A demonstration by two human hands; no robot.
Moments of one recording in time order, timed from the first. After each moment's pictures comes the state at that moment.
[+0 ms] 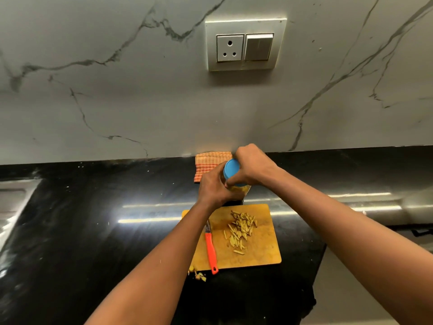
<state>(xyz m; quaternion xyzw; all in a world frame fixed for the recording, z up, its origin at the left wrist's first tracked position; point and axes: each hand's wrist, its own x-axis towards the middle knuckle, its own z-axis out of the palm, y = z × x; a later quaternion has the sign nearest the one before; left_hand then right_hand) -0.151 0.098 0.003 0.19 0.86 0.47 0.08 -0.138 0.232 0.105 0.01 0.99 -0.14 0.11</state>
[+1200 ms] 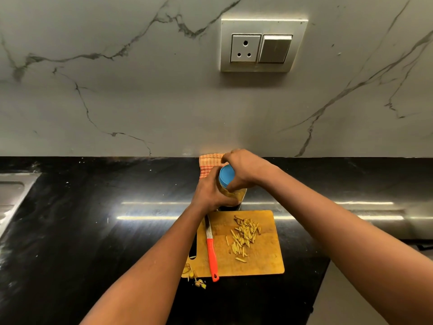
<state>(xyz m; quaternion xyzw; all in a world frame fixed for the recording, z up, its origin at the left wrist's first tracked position) -0.172 0.077 -0.021 0.17 0.86 0.46 0.15 -0.167 0.216 0.094 -0.08 0.98 -0.09 0.17</state>
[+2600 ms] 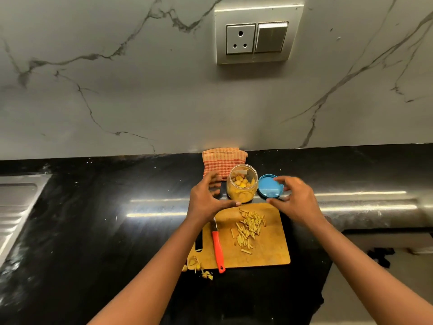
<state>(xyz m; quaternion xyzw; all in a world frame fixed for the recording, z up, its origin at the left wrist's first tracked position) -0.128 0.054 -0.010 0.10 0.84 0.52 0.13 -0.050 0.302 -0.011 0.16 0.93 -0.33 -0.02</state>
